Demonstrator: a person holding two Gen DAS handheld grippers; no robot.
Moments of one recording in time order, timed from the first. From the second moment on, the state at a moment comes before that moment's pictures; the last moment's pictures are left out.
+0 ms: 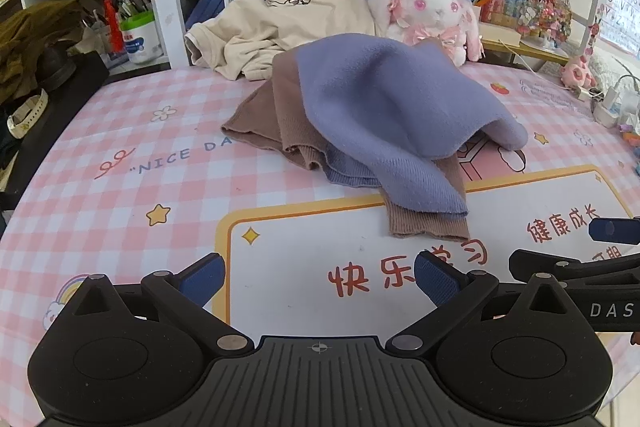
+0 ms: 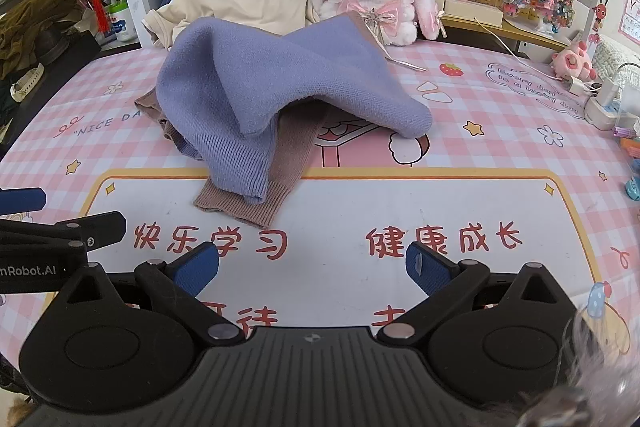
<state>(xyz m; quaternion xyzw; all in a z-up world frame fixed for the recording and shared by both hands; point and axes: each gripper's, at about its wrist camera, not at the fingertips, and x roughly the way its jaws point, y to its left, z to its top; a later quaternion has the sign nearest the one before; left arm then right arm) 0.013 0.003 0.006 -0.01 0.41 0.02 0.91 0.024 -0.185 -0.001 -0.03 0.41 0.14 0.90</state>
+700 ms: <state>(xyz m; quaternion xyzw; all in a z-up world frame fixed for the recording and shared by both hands) 0.017 0.004 0.002 -0.01 0.42 0.01 0.91 0.030 -0.184 -0.005 -0.03 0.42 0.14 0.90</state>
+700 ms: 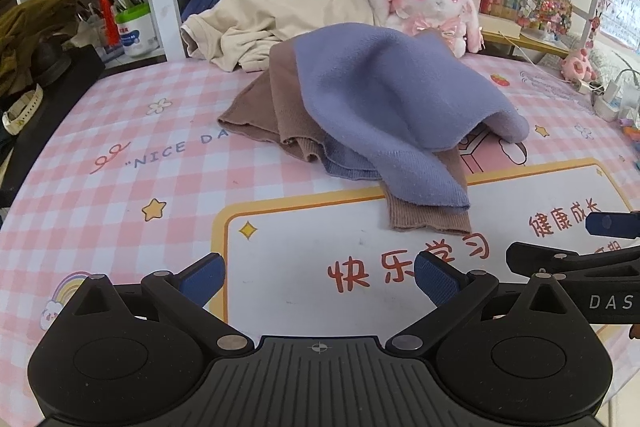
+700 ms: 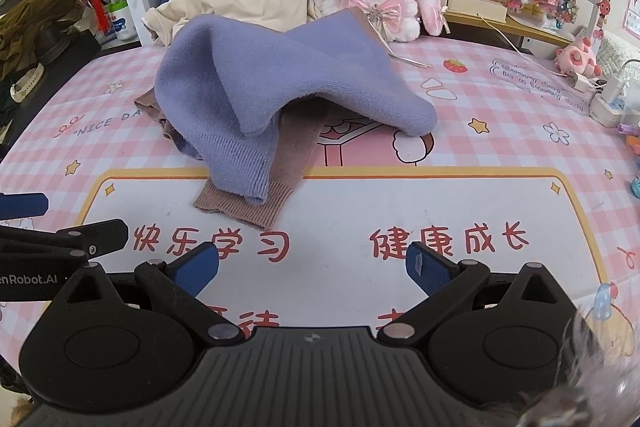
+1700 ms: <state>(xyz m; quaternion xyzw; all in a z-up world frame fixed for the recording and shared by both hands) 0.010 -0.045 0.003 -0.03 0.41 0.07 0.91 0.056 -0.238 -0.013 0.03 0.45 0.29 0.85</state>
